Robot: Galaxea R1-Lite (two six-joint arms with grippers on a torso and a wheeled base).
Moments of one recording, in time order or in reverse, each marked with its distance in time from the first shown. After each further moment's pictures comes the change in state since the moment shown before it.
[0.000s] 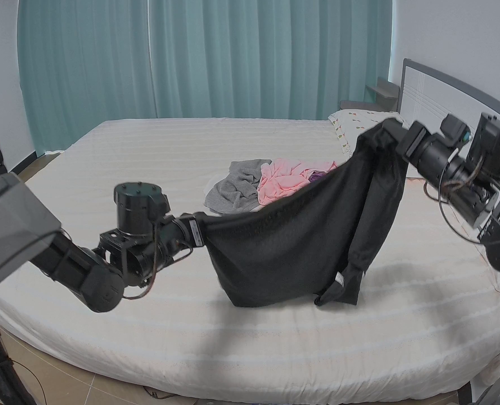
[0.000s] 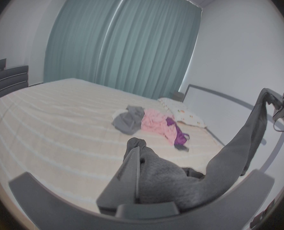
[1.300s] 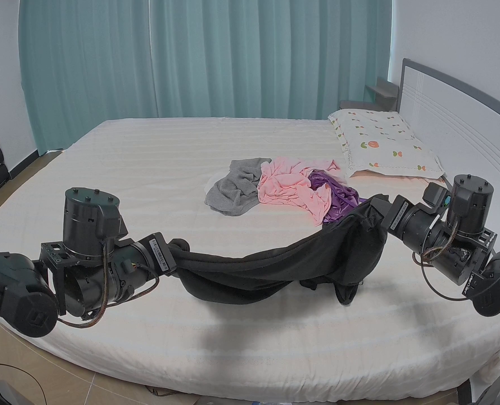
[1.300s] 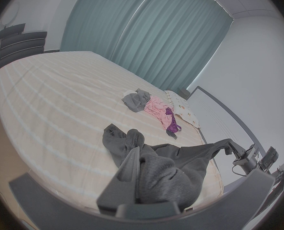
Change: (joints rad) left arm -0.072 -0.372 0.179 0.377 0.014 -0.328; right arm 0.041 0.057 0.261 -0.023 -0.034 0.097
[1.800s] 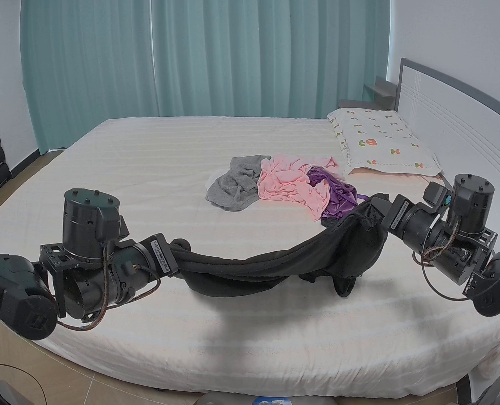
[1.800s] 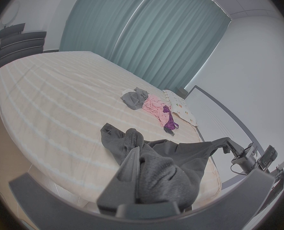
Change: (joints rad) left arm -0.008 -0.005 0.008 -0.010 -0.001 0.000; right arm 0.002 -0.004 0.000 0.000 -0.001 0.000
